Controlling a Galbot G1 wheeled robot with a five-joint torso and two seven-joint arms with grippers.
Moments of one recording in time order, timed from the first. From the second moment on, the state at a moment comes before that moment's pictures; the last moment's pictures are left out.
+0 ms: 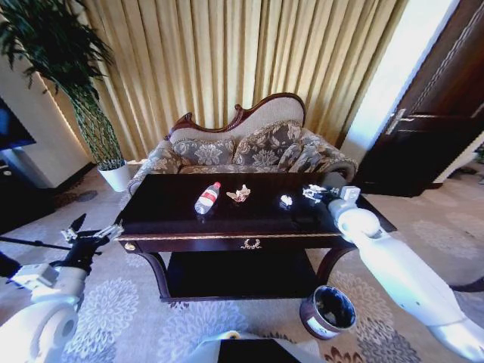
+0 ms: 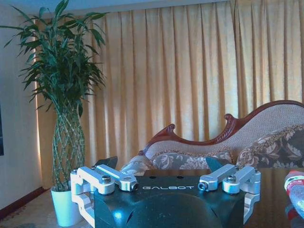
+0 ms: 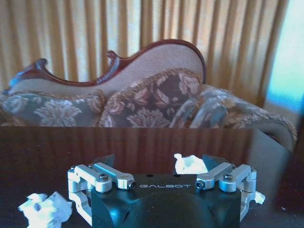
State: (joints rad) left arm 1.75 -1.15 -1.08 -2.37 -0.61 0.22 -0.05; right arm -0.81 0.75 0.25 1.69 0.91 -0.42 0.34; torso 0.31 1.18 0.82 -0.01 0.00
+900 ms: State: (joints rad) left arm 1.75 -1.15 -1.08 -2.38 -0.60 0.23 -0.05; right arm -0.66 0.81 0.18 1.50 0.95 -0.50 0.43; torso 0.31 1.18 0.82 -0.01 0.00
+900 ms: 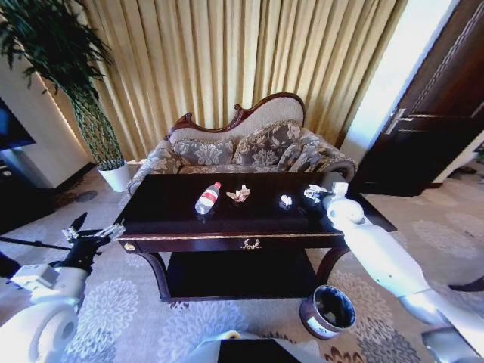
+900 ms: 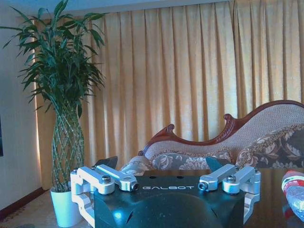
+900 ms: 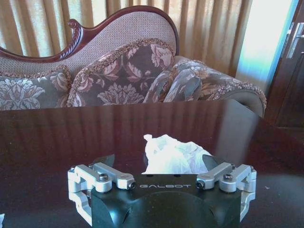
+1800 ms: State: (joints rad) left arm 1.75 -1.14 -1.09 -2.39 -0.61 0.23 -0.05; right arm -0.67 0.82 0.19 1.50 0.96 -0.50 0.43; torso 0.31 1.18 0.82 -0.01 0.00
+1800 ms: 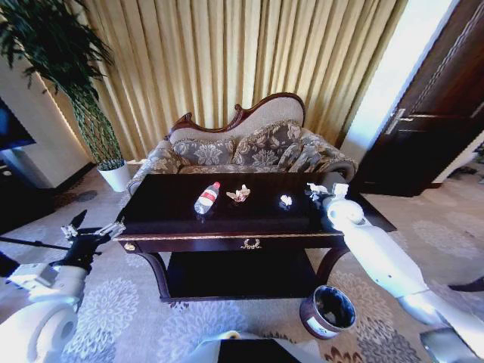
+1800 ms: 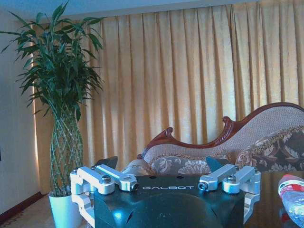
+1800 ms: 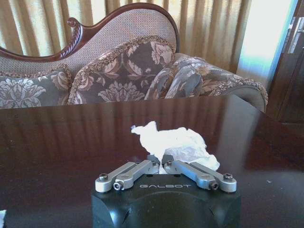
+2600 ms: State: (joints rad) left arm 1.75 -1.13 -1.09 -2.38 -0.66 0.23 -0.06; right arm -1.28 0.82 0.61 2.14 0.85 -0.30 0.26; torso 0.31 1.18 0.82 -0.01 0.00
